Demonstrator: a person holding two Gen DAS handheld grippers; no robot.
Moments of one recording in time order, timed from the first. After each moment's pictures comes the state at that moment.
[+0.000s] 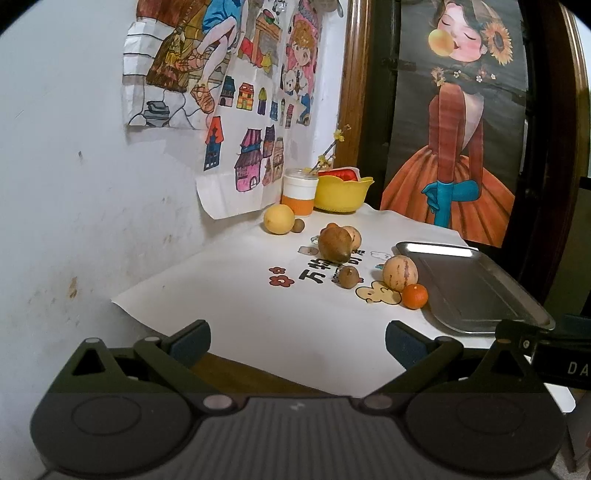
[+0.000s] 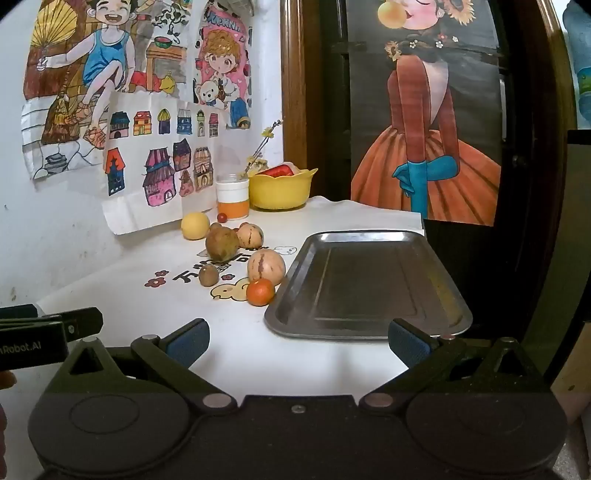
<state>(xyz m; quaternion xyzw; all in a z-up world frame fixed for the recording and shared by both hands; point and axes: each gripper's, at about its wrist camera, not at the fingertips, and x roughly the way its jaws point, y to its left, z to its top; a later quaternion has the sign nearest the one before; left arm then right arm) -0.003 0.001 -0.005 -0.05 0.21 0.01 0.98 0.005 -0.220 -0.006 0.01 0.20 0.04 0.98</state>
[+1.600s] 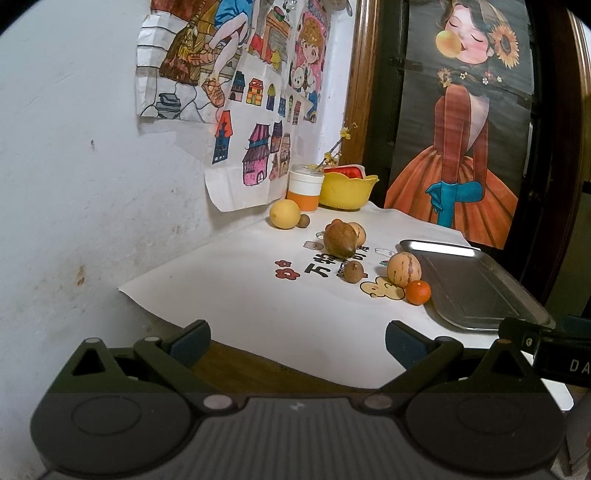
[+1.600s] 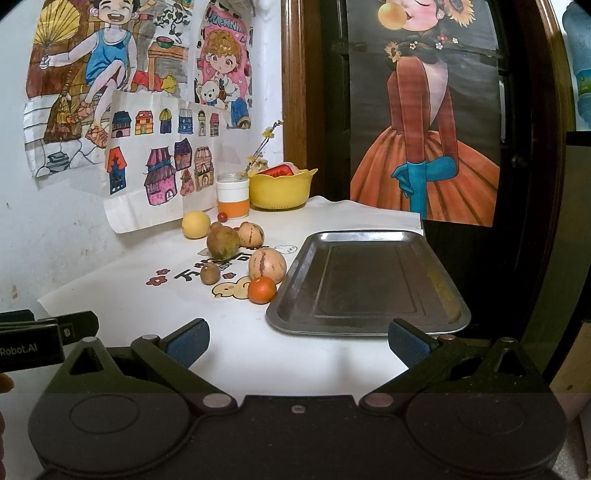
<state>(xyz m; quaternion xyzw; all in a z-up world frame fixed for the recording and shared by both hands) -0.007 0.005 -0.007 -0.06 0.22 0.01 0.97 0.002 -0.219 -0.007 0.01 0.20 0.04 0.98</state>
